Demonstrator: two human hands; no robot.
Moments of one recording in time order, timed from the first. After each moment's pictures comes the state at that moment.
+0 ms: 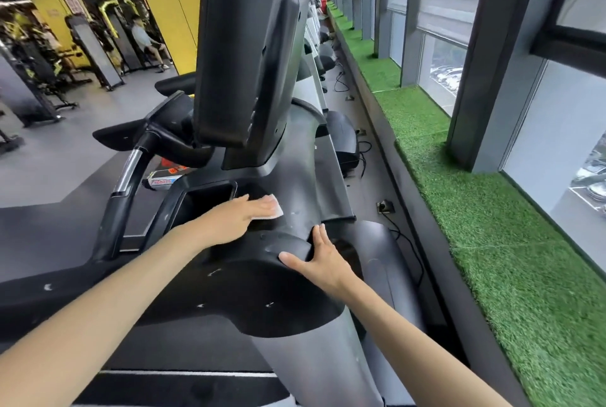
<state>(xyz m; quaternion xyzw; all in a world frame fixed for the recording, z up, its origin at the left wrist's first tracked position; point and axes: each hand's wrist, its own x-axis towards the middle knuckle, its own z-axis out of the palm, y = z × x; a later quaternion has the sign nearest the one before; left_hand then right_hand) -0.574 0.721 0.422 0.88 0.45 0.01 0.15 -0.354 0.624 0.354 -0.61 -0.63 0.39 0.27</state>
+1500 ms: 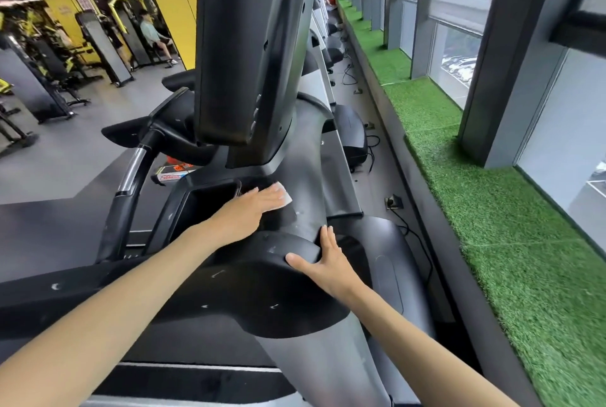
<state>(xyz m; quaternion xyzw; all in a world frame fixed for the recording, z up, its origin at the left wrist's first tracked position) -0.550 0.715 0.425 0.89 0.45 0.06 0.08 -0.356 0.628 0.336 -0.59 -0.58 0.47 0.31</state>
